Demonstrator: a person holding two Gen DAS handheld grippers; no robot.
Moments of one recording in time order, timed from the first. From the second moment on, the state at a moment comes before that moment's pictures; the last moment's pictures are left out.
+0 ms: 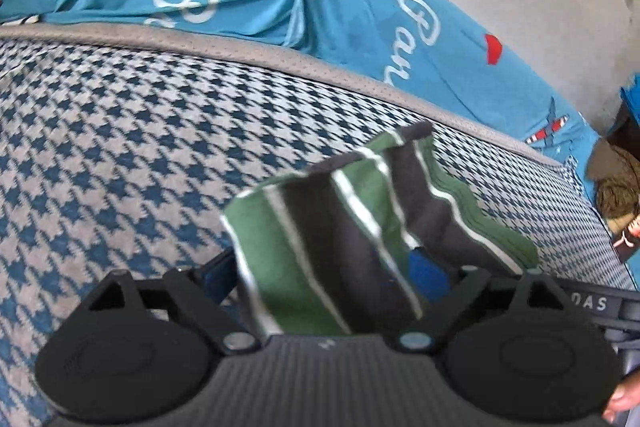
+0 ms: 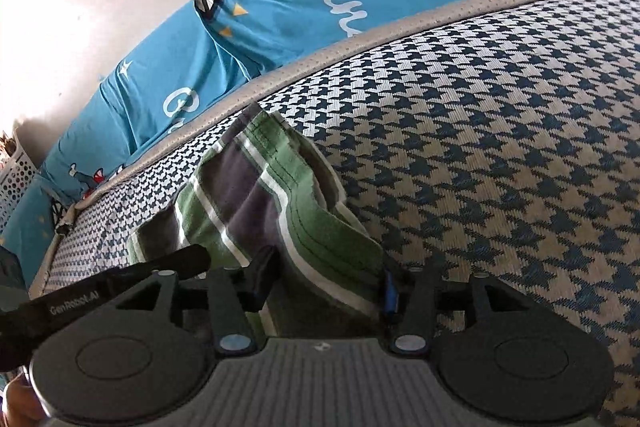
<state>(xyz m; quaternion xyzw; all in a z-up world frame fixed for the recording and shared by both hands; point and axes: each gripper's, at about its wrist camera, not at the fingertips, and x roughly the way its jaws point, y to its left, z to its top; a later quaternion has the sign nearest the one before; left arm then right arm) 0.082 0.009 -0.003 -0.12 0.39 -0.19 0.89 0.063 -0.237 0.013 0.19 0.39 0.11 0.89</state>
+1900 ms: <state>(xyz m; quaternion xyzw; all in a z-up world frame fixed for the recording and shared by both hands) 0.003 0.248 0.132 -0.04 0.24 0.09 0.97 0.019 0.089 0.083 0.02 0.24 0.34 0.91</state>
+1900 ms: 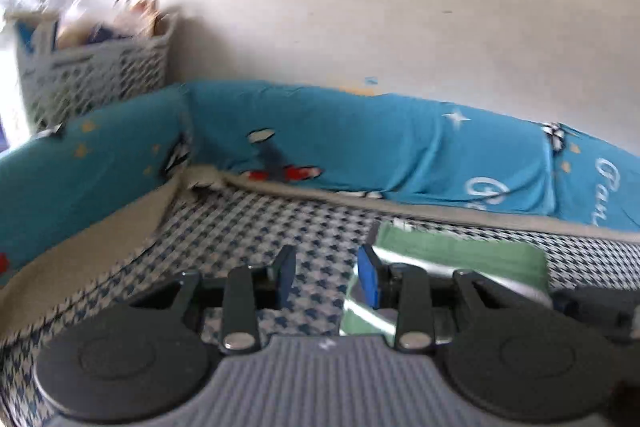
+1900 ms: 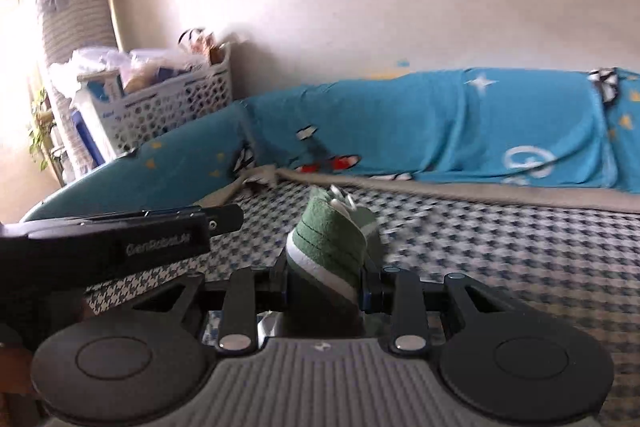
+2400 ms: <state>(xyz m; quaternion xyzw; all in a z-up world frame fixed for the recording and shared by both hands) -0.002 0.270 0.133 -0.14 0.26 0.08 0.95 0.027 0.106 0.109 0.01 0.23 0.35 0.91</state>
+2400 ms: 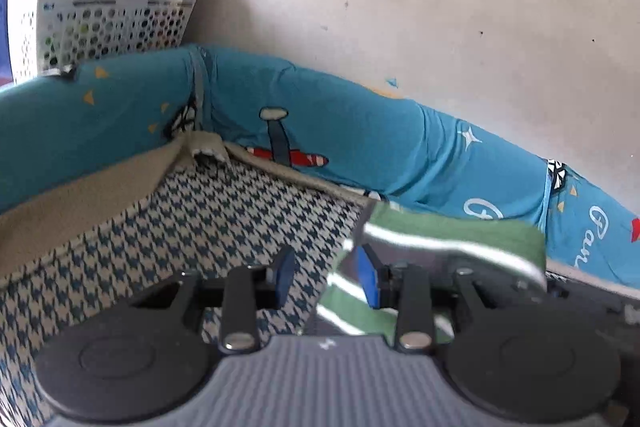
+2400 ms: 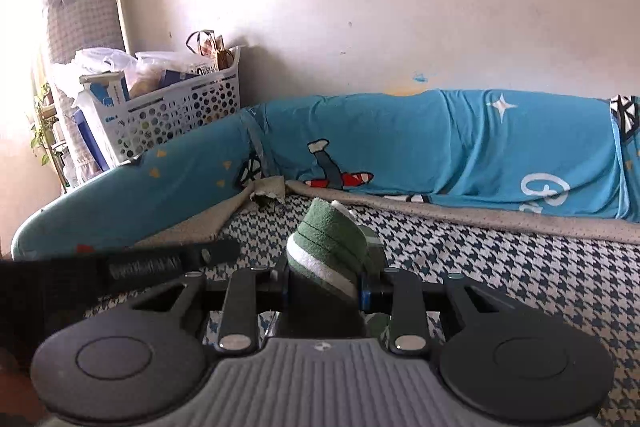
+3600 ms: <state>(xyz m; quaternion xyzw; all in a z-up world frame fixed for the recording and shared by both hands) 0.021 0.243 0.019 -0.36 0.41 -0.03 0.84 0.061 -0.053 0.026 0.09 0.33 0.17 0.92</state>
